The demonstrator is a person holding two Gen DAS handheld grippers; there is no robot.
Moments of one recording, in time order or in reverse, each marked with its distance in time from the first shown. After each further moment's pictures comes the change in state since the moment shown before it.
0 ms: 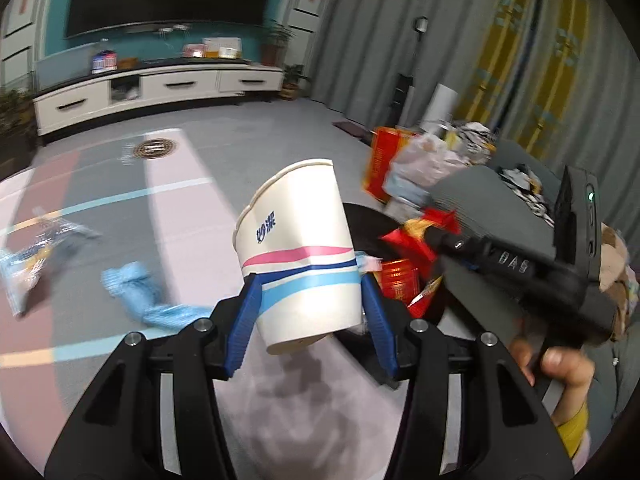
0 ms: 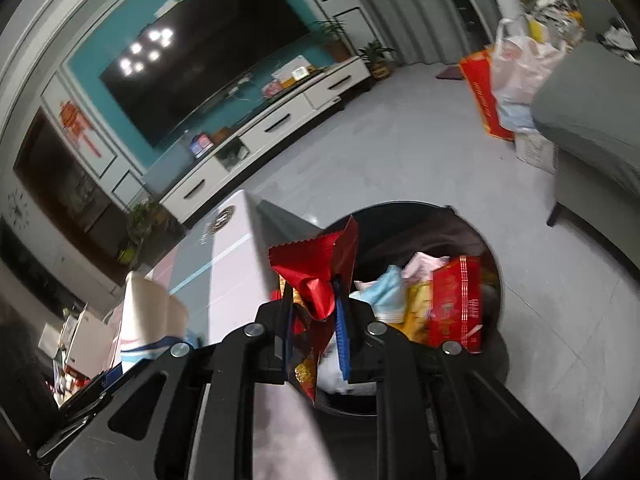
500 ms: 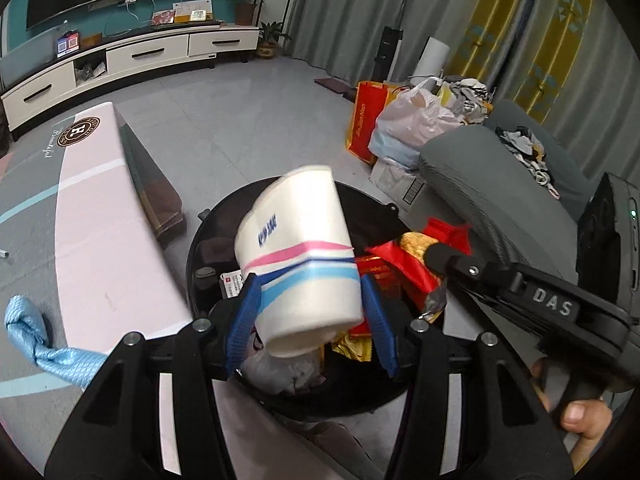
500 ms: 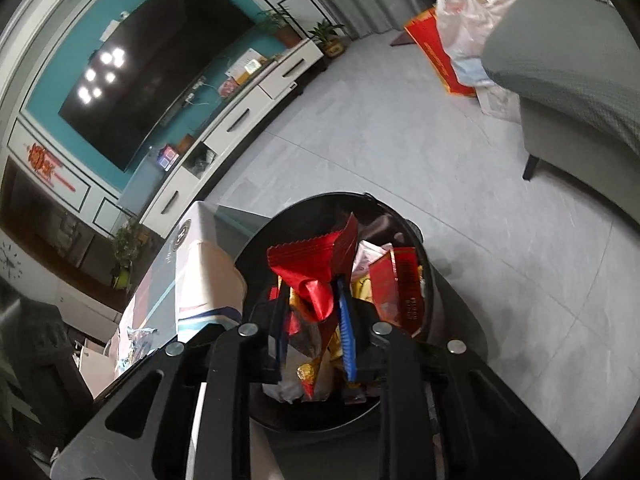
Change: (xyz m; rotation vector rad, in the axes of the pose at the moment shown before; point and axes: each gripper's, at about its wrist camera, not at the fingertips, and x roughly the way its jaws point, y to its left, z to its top) left arm 0.109 -0.043 0.013 0.033 0.151 -0.004; right arm 0.015 -0.067 0.010 0.184 0.069 -0.034
